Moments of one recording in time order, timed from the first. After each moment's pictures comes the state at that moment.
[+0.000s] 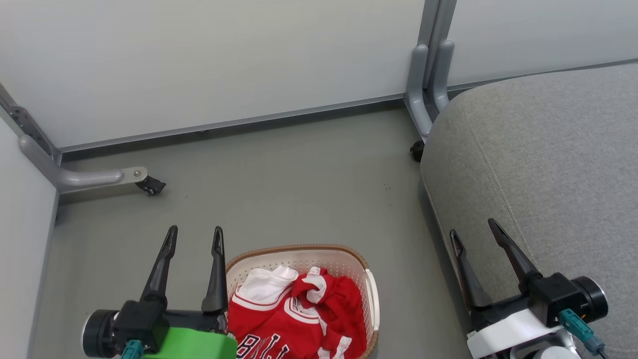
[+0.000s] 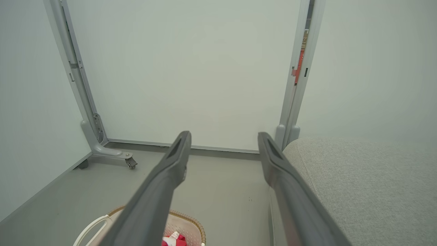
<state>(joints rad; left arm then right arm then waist) 0.06 0.05 -0.16 -0.03 -0.16 -0.04 -0.26 0.03 -0.05 0.09 -0.01 0.06 0.13 -0.26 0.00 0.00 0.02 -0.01</state>
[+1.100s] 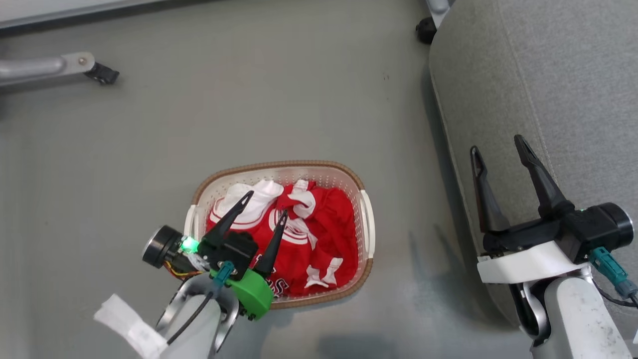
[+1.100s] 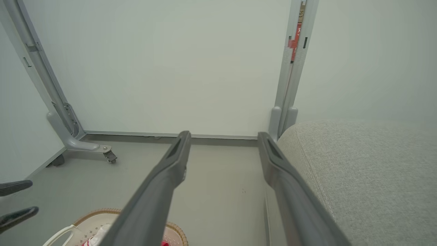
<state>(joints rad) -0.33 0.11 -0.40 0.46 0.06 -0.12 -0.26 -0.17 -0.05 0.04 -0.05 0.07 0.13 -0.26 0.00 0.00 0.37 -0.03</state>
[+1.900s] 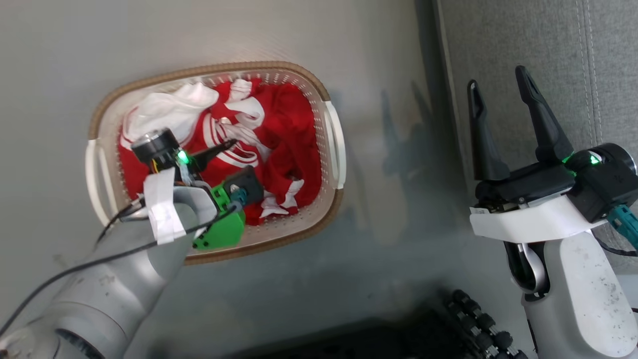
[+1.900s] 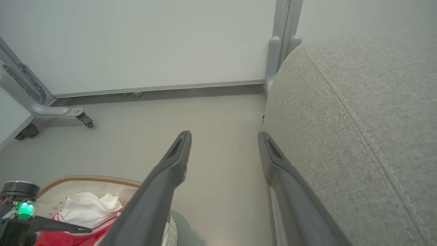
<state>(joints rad) -0.95 0.19 -1.05 1.11 0.02 -0.13 -0.26 -0.34 -0.05 0.09 -0.10 0.16 0.13 -0.26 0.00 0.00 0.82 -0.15</state>
